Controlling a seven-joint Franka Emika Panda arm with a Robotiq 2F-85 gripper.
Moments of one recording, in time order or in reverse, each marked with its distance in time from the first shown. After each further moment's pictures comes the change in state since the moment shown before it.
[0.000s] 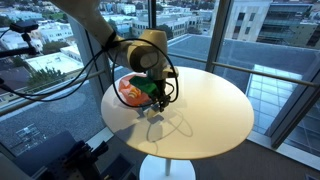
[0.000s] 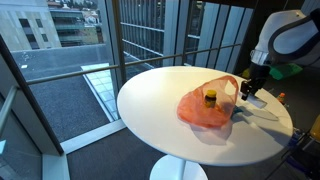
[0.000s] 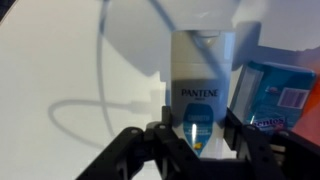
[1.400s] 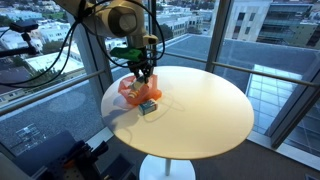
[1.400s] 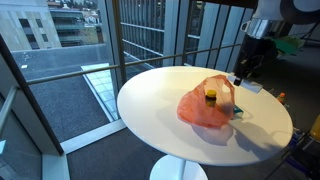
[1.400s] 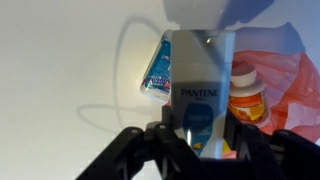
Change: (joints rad) arm 0.074 -0.192 0.133 0.042 0.000 -0.176 -0.087
